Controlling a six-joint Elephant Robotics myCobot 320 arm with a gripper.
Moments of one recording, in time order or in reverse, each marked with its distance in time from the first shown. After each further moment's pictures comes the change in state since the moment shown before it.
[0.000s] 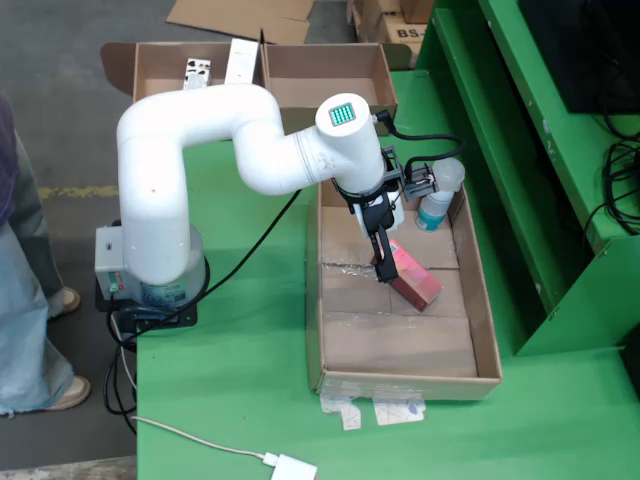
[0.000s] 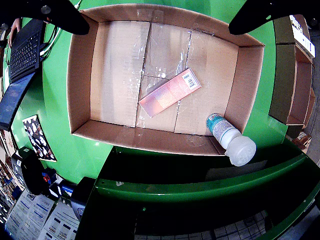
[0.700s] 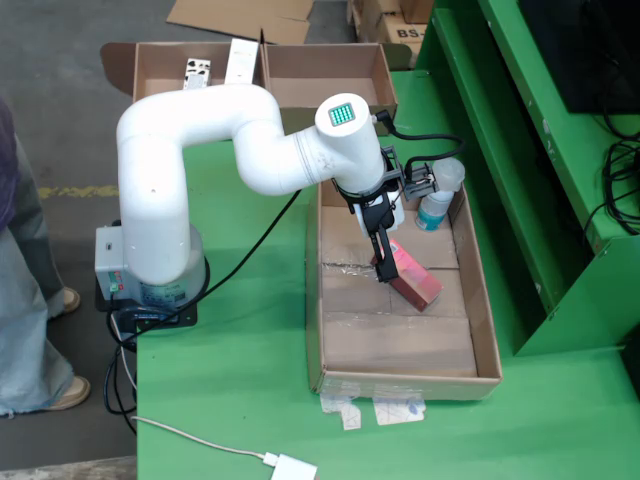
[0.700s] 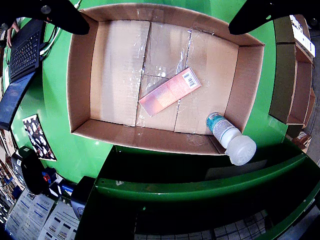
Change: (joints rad) arm 0.000 0.000 -0.006 0.006 0.000 0.000
